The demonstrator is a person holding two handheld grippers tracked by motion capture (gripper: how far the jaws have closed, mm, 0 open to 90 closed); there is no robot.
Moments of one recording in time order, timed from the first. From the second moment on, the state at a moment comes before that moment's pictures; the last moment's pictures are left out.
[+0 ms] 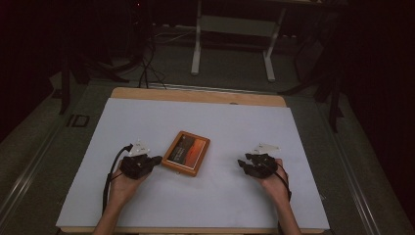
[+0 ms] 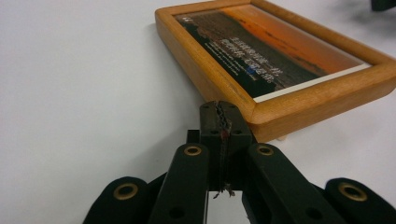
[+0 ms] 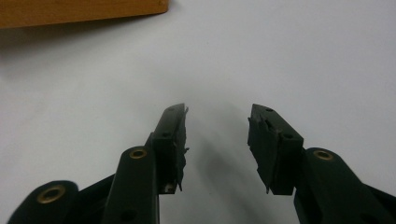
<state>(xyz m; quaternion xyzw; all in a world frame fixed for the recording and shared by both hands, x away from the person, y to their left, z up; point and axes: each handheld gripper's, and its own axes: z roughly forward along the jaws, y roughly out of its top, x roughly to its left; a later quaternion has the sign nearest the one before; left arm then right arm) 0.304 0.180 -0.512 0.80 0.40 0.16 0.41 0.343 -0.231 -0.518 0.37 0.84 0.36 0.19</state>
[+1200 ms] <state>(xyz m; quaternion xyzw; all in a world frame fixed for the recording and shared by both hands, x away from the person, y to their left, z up) 0.288 0.161 -0.501 0.82 0.37 0.17 0.39 0.342 -0.223 -0.521 0.36 0.84 0.35 0.18</state>
